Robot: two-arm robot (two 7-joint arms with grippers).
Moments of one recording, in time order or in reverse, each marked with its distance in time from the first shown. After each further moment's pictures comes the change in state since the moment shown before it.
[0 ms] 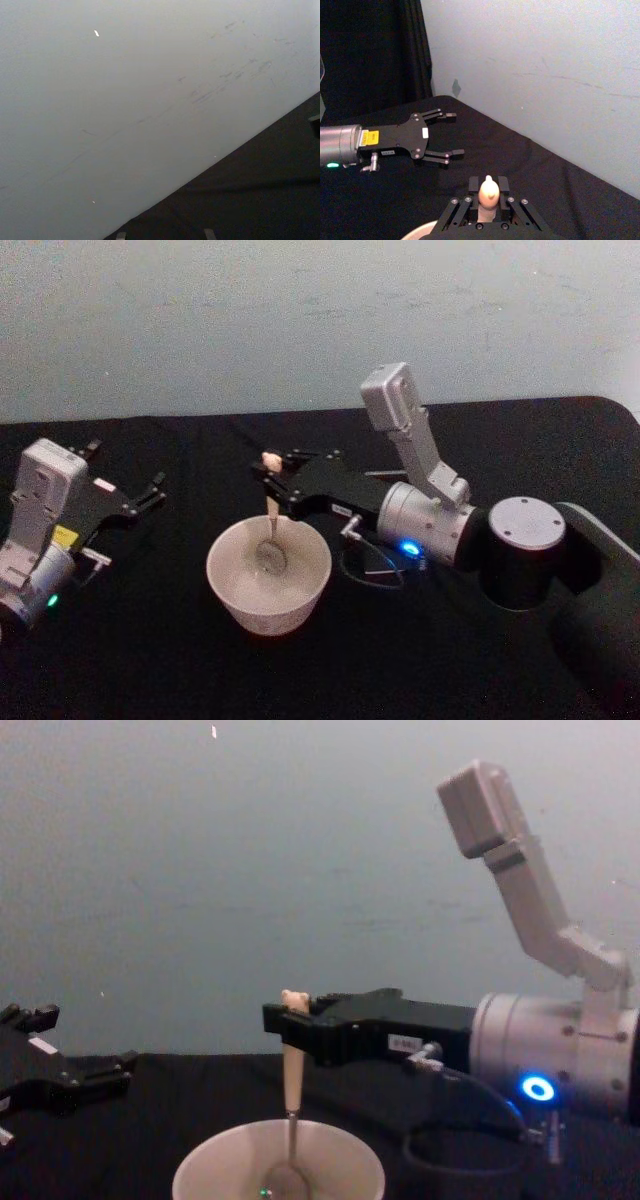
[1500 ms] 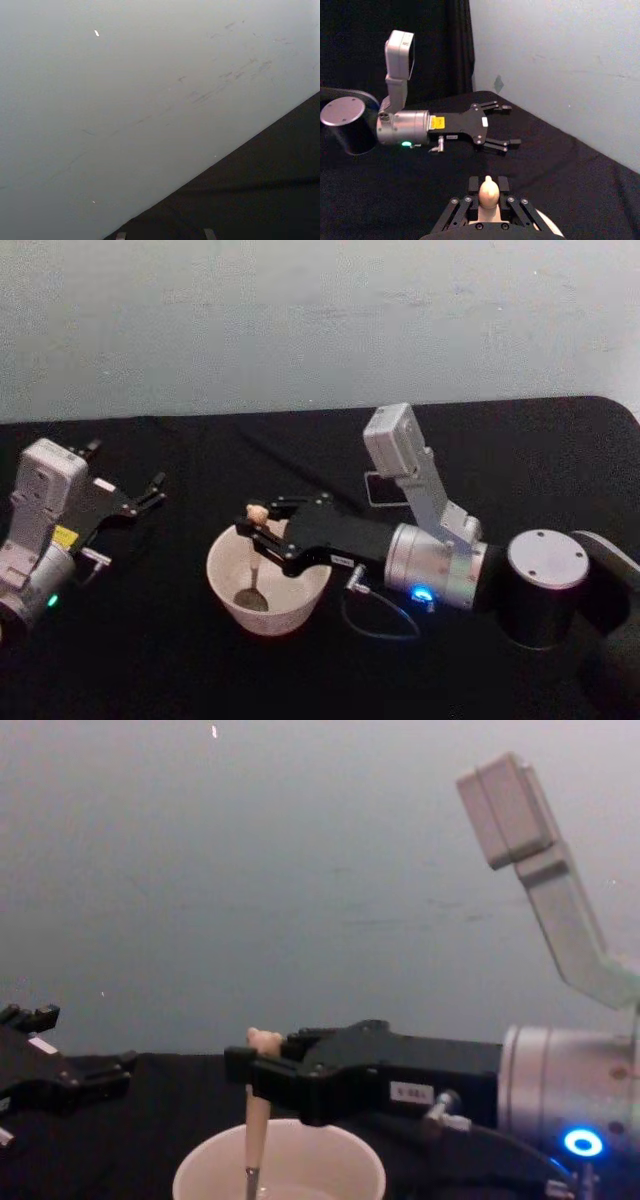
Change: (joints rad) left arm 0.000 0.000 0.000 0.000 0.000 0.000 0.000; right arm -0.087 0.105 -0.048 -0.173 0.048 0.017 0.074
